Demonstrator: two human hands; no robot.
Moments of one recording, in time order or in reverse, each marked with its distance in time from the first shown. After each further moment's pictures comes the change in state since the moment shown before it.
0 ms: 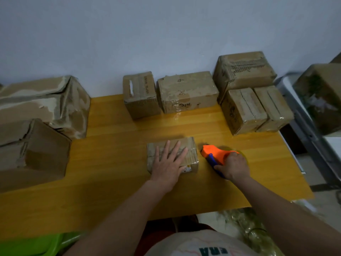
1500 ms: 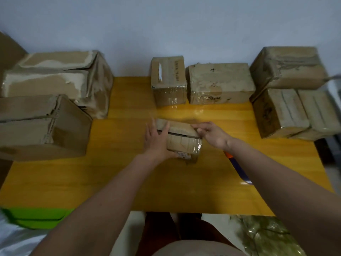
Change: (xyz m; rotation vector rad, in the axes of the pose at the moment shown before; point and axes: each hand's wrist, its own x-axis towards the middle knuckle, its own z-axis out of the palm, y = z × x) left_hand 0.002 -0.104 -0.036 -0.437 -0.086 -0.425; right_hand 0.007 -0.167 -0.055 0.464 -0.428 -0.525
